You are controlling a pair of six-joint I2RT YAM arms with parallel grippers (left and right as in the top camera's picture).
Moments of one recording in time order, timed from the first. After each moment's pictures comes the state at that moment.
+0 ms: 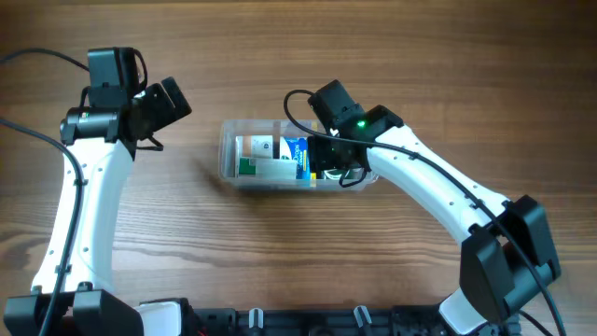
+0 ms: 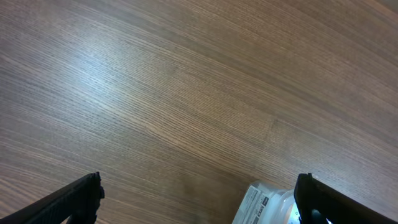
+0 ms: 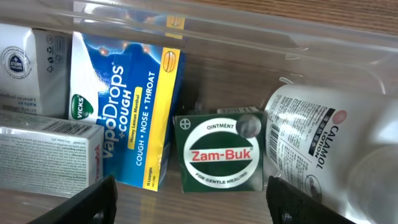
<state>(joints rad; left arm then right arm) 0.06 1.48 1.27 -0.78 -0.06 -0.41 0.59 1.76 1.30 -0.84 0.03 0.45</state>
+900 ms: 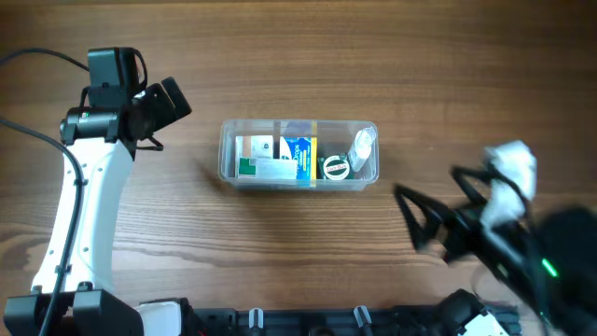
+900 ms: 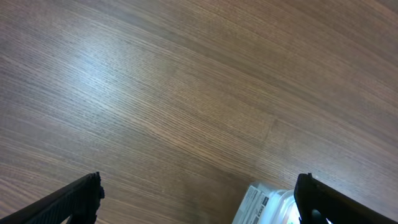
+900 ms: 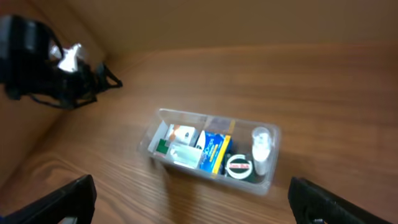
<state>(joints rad) 0.06 1.48 1.27 -0.78 -0.06 -0.41 0.59 0.70 1.31 -1.06 0.05 0.40</state>
